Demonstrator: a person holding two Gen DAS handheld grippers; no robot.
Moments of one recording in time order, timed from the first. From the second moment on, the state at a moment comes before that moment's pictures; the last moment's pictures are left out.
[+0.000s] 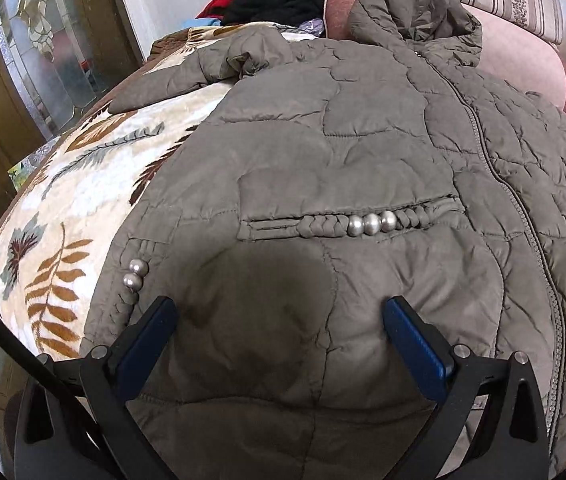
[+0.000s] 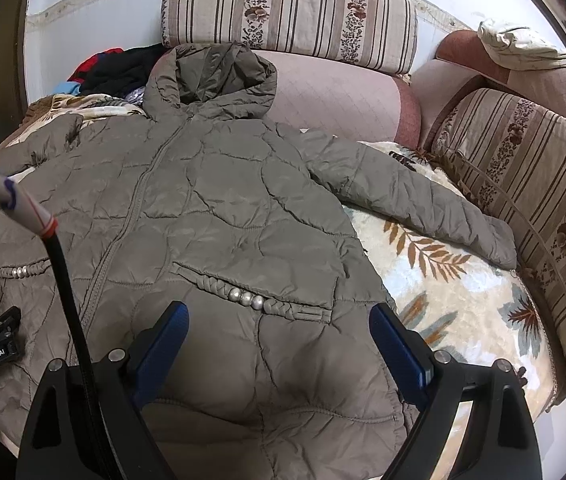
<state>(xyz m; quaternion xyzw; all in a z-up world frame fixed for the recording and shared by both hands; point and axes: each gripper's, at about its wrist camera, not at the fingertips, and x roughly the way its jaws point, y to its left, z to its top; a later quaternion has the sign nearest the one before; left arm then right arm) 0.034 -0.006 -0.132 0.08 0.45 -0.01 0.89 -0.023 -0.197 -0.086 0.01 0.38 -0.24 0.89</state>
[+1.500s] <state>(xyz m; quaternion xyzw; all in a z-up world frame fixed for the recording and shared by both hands) 0.159 0.134 0.020 0.02 0.36 0.05 0.93 0.057 -0.198 0.014 0.02 0.35 -0.19 0.92</state>
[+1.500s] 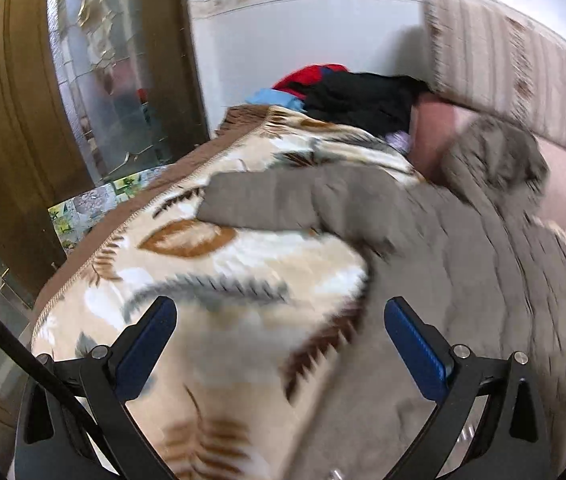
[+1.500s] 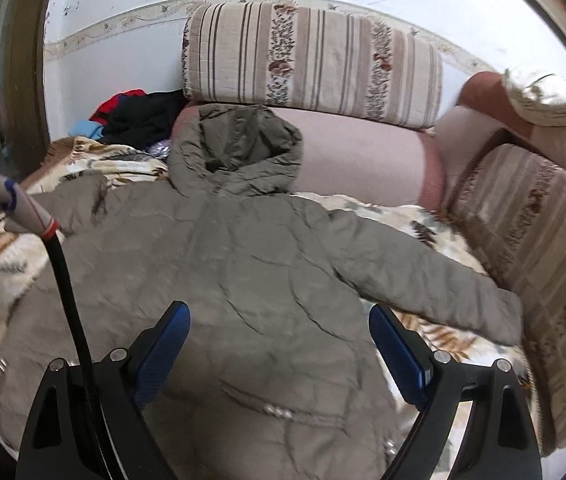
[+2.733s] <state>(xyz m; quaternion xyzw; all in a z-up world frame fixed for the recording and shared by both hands) 0.448 0.283 -0.088 -0.18 0.45 0.10 0.87 0.096 -0.242 -0.106 0.03 0.44 -0.21 0.87</state>
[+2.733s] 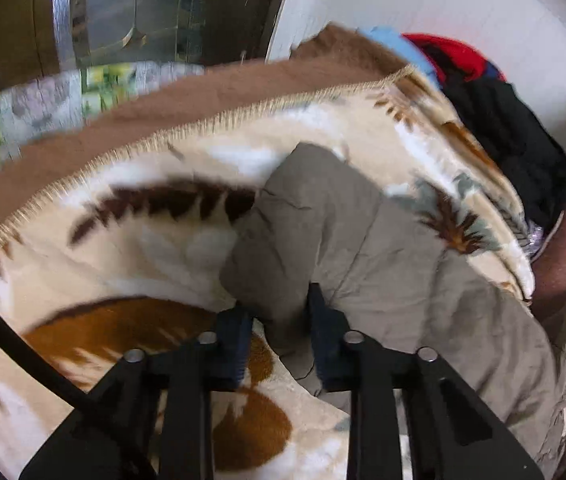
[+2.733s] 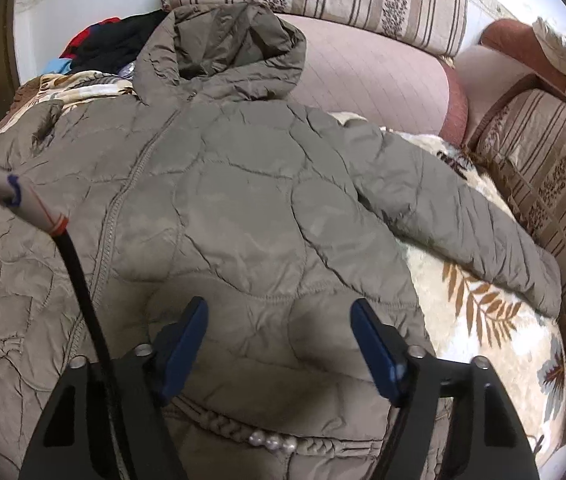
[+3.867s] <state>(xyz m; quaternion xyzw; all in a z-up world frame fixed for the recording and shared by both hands) 0.187 -0.126 0.012 0.06 0.37 -0.31 0.87 0.015 -0.308 -0.061 0.17 0.36 -0.19 0.90</state>
